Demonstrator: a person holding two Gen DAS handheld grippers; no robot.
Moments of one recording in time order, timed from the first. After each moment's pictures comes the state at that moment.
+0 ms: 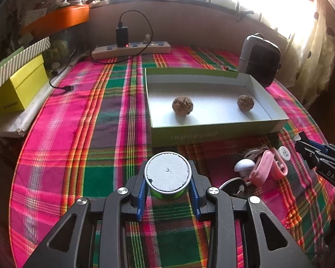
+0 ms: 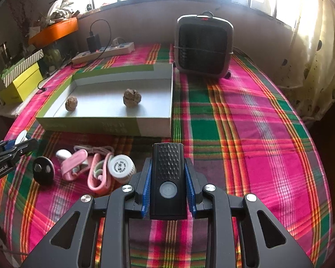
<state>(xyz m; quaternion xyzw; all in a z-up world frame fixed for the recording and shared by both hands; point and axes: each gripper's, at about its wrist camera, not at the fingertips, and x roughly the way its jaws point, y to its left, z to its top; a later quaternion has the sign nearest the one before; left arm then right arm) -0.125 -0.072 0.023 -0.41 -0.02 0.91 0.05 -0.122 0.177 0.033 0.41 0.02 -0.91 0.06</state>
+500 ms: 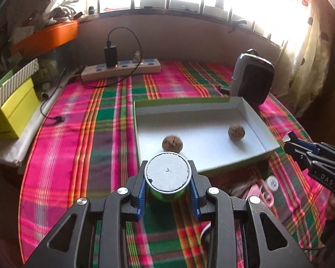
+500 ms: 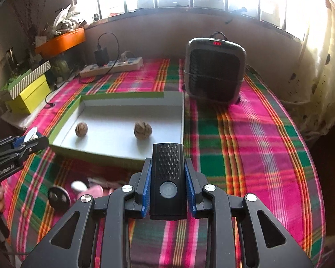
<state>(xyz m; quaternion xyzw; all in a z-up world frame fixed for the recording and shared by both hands) -0.160 -0.065 0.058 -0.39 -0.01 0.92 0.07 -0.151 0.166 0.064 0.39 0.02 -0.92 0.09</state>
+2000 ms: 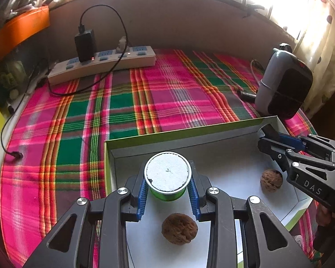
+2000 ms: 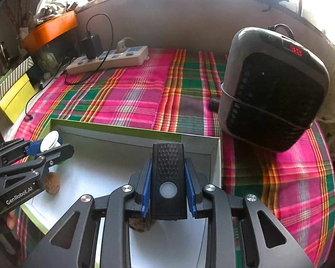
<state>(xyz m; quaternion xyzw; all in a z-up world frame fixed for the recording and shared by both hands) -0.288 -0.049 0.018 -0.44 -0.01 0.89 0.09 -0.287 0.135 0.033 0.44 0.04 -0.89 0.12</state>
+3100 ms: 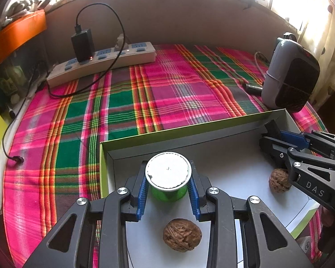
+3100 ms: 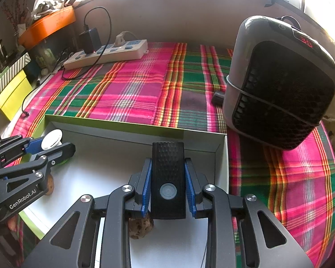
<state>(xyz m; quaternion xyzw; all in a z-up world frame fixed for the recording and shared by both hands) -0.294 -0.041 0.011 -0.45 0.01 0.89 0.07 -0.293 0.132 0.024 0.45 0.04 -0.88 0.12</state>
